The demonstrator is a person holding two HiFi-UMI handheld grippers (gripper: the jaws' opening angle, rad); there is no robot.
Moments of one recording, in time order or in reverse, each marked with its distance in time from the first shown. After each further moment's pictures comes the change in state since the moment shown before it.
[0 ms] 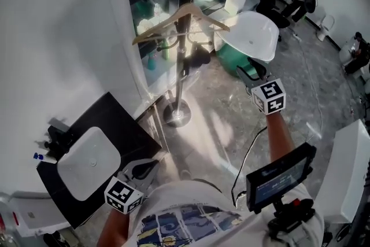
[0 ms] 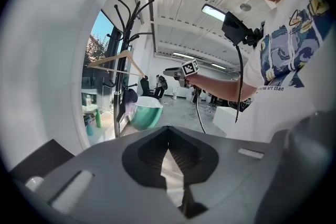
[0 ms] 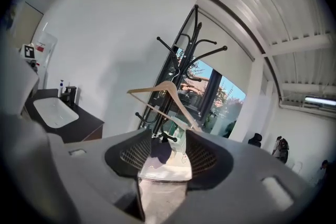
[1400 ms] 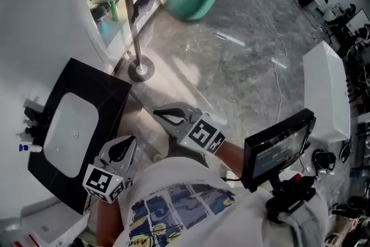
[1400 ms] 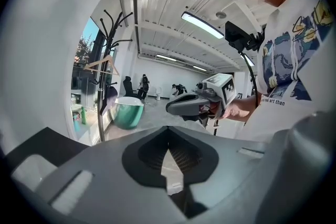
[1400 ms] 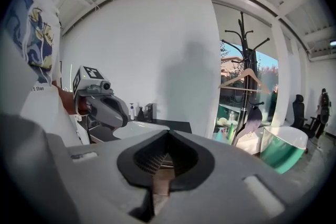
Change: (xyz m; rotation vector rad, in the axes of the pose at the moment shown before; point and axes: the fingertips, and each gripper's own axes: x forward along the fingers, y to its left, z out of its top) left arm -0.144 -0.111 -0.065 0.067 -0.020 -0.170; right arm -0.239 0.460 0.032 0.249 0.024 0.404
